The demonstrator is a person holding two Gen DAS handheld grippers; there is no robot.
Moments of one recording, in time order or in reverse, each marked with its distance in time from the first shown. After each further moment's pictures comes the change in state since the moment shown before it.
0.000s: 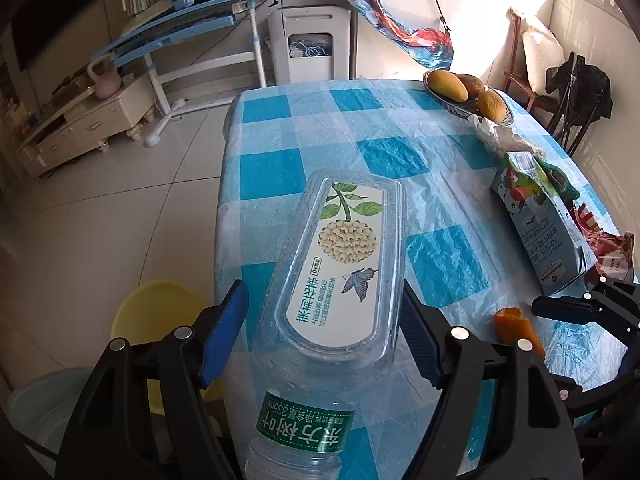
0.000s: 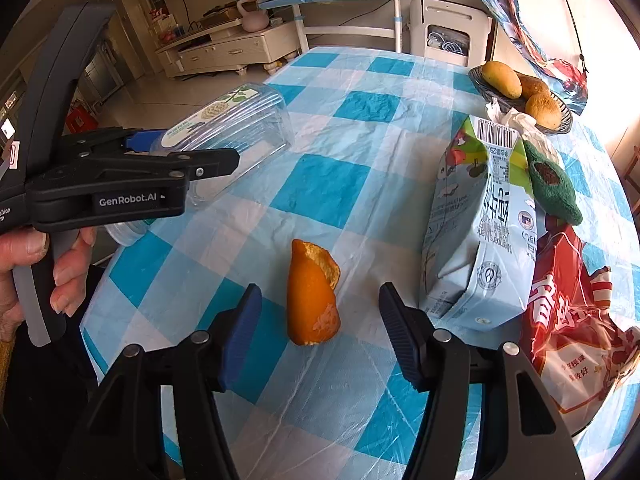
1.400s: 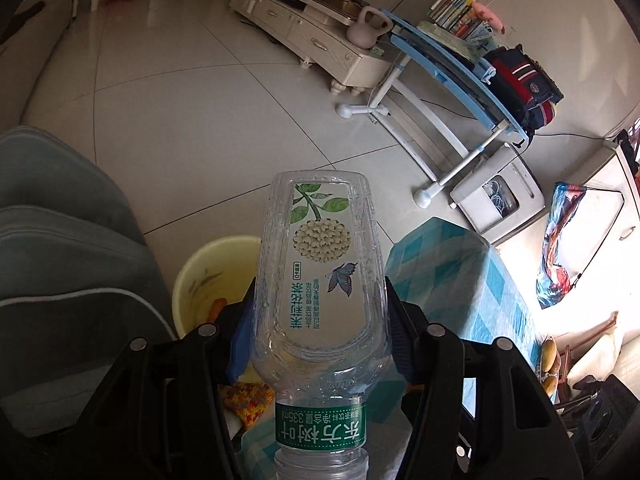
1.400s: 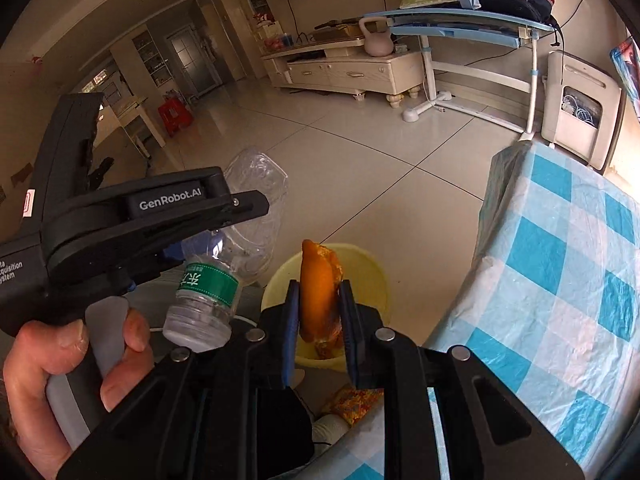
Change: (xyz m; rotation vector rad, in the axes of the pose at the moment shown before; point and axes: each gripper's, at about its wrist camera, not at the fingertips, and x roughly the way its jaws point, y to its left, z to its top) left arm -0.046 0.227 -0.059 -1.014 -0.152 0.181; right arm 0.071 0.177 0.134 -0.194 -0.074 0.327
